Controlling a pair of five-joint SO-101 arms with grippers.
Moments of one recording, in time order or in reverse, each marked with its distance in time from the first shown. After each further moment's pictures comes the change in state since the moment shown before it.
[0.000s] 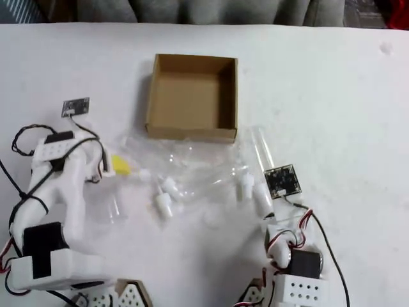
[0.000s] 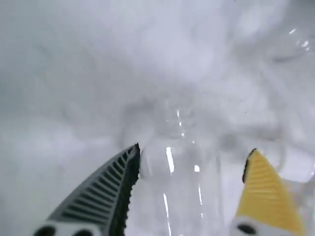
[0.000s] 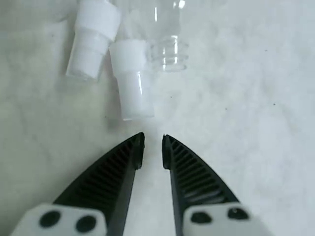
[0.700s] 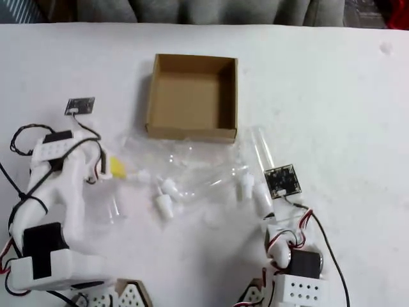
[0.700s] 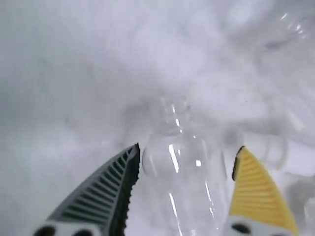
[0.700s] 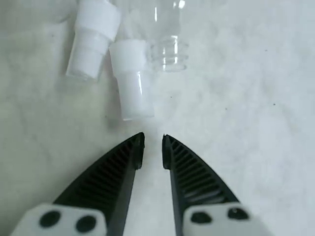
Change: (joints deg) left arm -0.2 0.0 -0.4 1.0 -6.2; right arm 0.0 0.0 0.0 0.0 0.0
